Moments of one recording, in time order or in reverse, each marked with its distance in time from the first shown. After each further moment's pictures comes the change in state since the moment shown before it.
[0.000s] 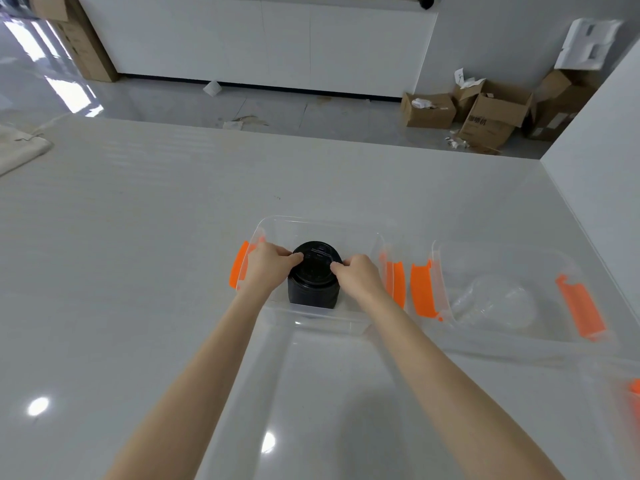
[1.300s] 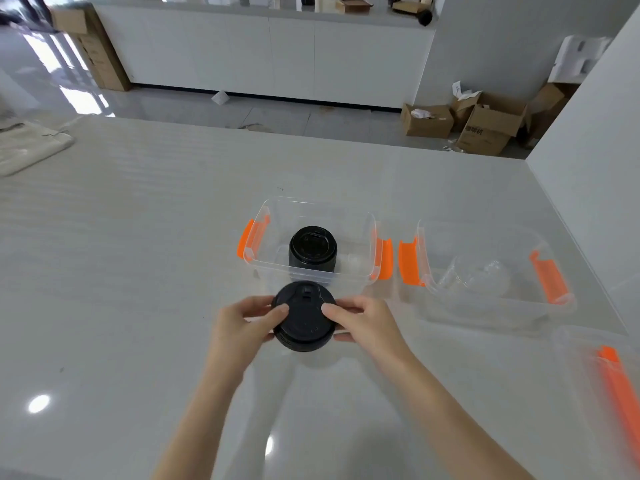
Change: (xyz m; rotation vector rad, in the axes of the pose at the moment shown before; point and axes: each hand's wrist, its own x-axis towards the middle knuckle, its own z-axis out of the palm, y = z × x) left_hand -0.153 -0.063 -0.006 -0.382 0.094 -0.014; right_hand -0.124 0.065 0.001 0.385 -0.123 -0.069
